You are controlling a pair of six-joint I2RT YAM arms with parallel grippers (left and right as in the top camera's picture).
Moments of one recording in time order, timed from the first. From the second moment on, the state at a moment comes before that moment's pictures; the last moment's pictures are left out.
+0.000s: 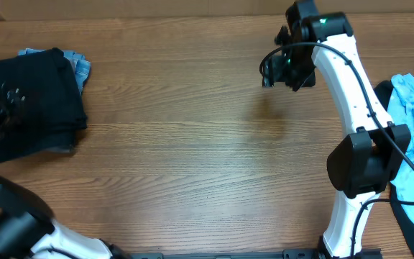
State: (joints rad) left arm 0.77 1.89 1.76 -1.20 0.75 0.14; right arm 0.18 2.12 2.11 -1.38 -0.16 0.13
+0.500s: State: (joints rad) left arm 0.03 1.55 1.78 -1.12 0.19 0.04; right arm 0.11 2.10 2.23 -1.26 -0.16 0.17
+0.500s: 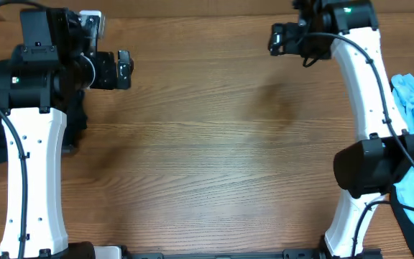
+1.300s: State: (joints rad) left arm 0.03 0.75 0.96 -0.93 0.08 -0.08; right arm 0.10 0.74 0.93 -1.00 -0.05 0.18
